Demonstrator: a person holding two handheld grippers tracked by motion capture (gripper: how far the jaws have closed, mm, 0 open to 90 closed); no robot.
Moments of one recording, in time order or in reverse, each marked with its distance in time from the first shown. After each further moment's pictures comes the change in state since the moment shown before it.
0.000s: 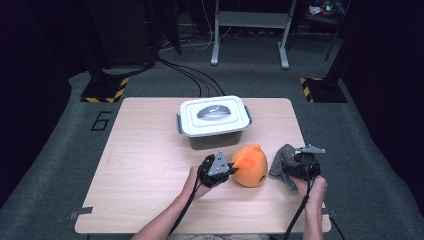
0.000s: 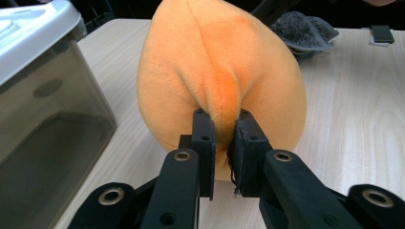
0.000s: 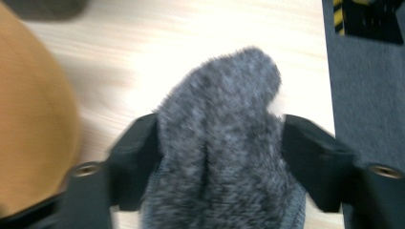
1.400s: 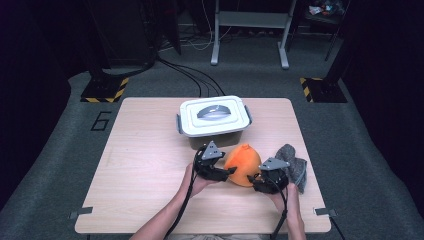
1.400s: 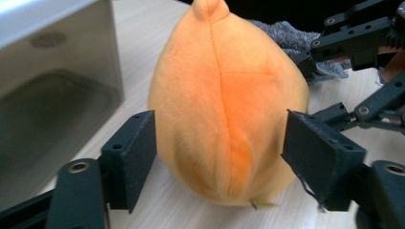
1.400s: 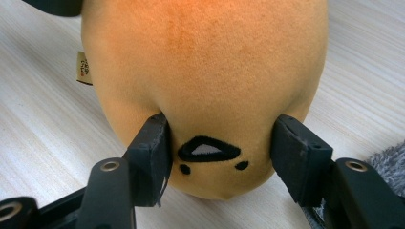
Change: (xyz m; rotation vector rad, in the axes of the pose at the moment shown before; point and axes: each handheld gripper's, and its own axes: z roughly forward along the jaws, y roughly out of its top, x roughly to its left) left arm 0.028 0.001 0.004 0.034 -0.034 -0.265; right arm 0.089 -0.018 0.003 -0.063 0.316 -0.361
